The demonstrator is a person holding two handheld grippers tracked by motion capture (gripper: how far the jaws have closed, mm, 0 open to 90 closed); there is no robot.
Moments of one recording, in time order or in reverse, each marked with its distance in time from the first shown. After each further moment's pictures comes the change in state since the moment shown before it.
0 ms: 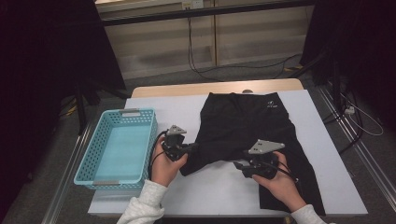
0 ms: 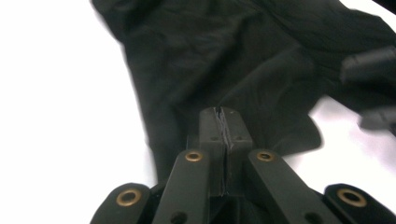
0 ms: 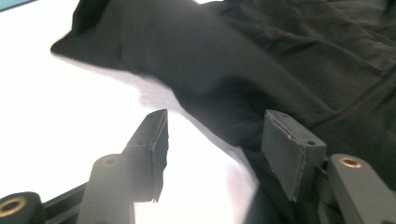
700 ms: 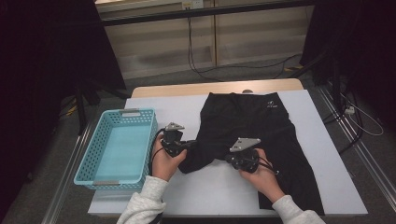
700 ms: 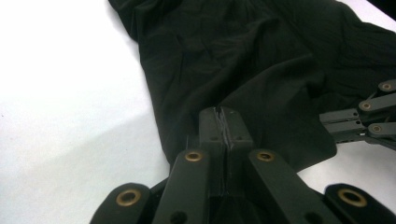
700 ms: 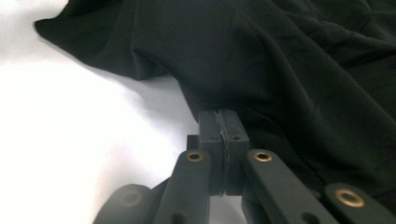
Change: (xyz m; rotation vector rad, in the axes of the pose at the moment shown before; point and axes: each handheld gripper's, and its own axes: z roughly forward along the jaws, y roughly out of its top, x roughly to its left) left arm 0.005 0.002 0.003 -0.017 -0.004 -0.051; right arm 0.007 0.013 0.046 0.083 0.042 -0.052
